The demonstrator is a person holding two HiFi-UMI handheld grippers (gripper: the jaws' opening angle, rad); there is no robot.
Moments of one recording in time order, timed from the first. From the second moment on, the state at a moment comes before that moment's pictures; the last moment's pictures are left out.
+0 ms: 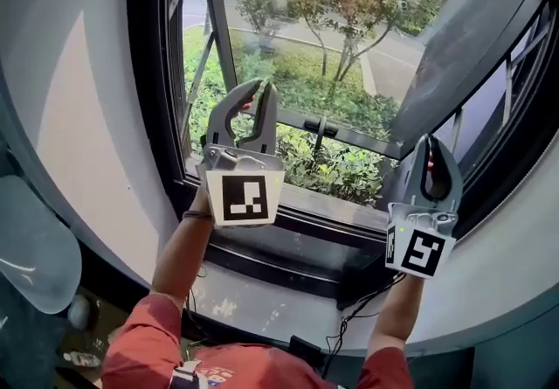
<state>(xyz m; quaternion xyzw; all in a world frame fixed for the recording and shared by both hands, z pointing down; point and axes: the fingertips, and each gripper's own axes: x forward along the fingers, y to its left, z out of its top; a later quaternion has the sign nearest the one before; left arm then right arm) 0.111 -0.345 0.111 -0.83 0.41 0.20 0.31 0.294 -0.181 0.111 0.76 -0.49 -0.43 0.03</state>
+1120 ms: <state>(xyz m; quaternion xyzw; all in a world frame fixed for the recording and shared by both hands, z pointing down) 0.092 -0.293 0.401 -0.93 0.35 0.05 0.11 0.237 -0.172 0.384 0.79 -0.59 -0.15 0.01</state>
